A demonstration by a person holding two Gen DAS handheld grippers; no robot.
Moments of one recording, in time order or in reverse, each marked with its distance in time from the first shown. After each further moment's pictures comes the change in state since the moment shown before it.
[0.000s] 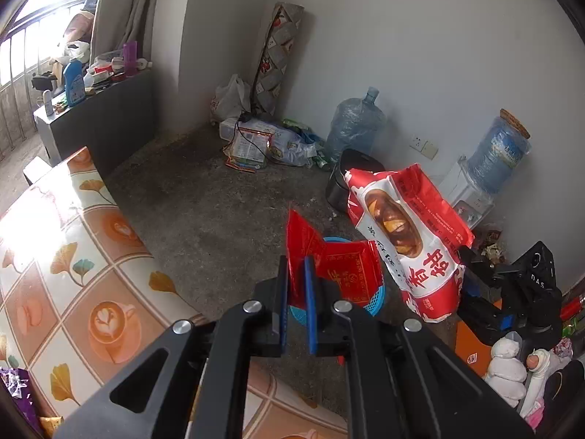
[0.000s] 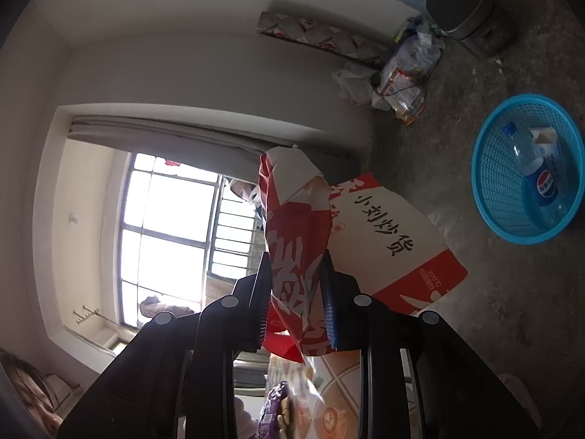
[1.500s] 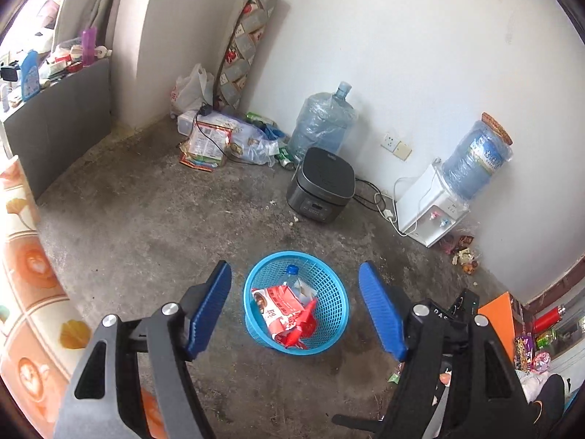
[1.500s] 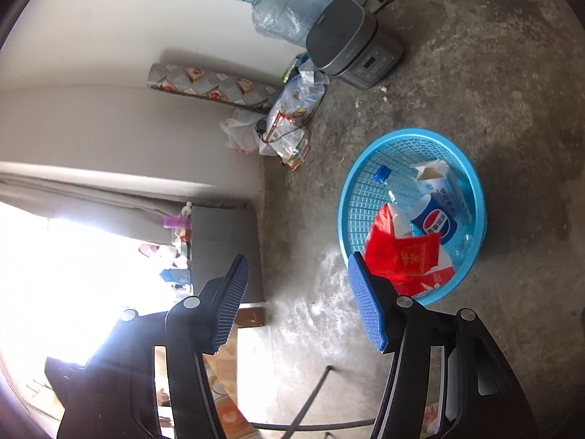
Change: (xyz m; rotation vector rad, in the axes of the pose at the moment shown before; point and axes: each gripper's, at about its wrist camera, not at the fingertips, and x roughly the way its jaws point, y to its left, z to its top) left arm 0.053 -0.037 0.040 -0.024 -0.010 -0.129; right arm 0.003 -0.108 0.063 0.076 -0.156 -0.380
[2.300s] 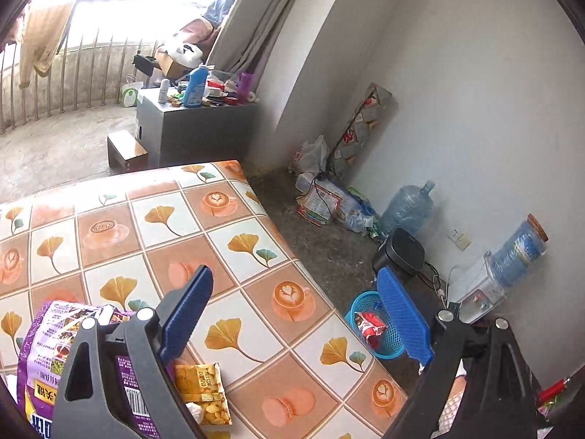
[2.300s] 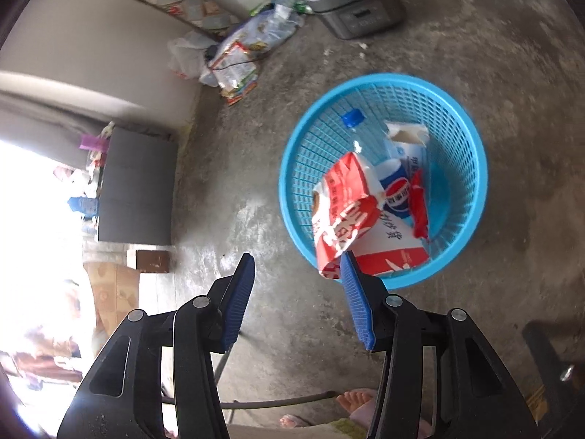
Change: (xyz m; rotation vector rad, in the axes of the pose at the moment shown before) left arm -0.275 0.152 -0.110 -0.282 -0.290 0.256; right arm 0.091 0.003 -0.031 -0.137 0.188 -0.364
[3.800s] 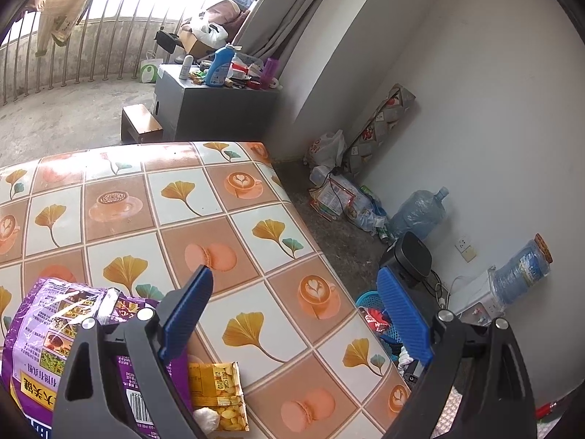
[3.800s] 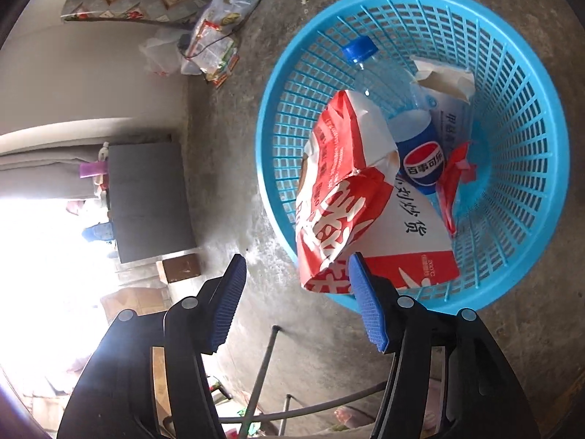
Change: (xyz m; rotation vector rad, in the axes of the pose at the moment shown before) left arm 0.024 0.031 -0.003 -0.087 0.037 0.024; right arm 0.091 -0.023 0.008 0.184 0.137 0.139
